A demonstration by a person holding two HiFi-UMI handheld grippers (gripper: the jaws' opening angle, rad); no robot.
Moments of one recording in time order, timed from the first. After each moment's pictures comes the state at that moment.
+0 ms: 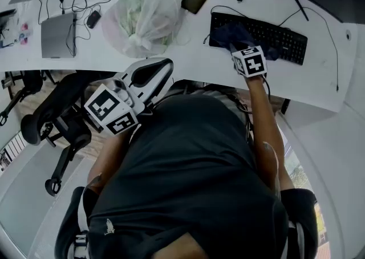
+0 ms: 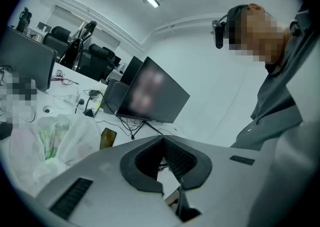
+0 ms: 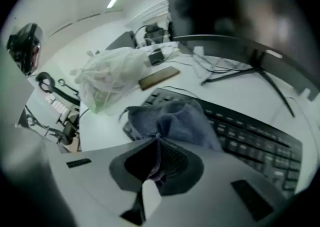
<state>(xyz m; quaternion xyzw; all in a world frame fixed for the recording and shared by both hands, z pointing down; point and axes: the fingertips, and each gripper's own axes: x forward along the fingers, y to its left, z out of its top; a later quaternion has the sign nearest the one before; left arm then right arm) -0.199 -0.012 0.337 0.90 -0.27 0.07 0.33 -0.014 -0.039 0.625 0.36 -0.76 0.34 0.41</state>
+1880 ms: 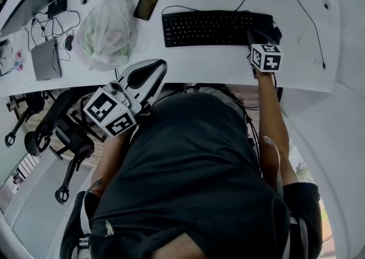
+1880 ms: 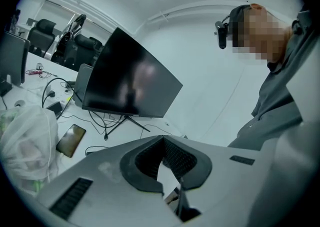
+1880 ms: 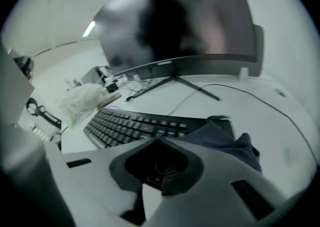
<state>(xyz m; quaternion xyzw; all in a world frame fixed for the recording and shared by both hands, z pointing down) -0.043 -0.008 0.339 0.91 -0.24 0.10 0.33 0.236 -0.055 0.597 0.54 -0.72 0.33 0.29</state>
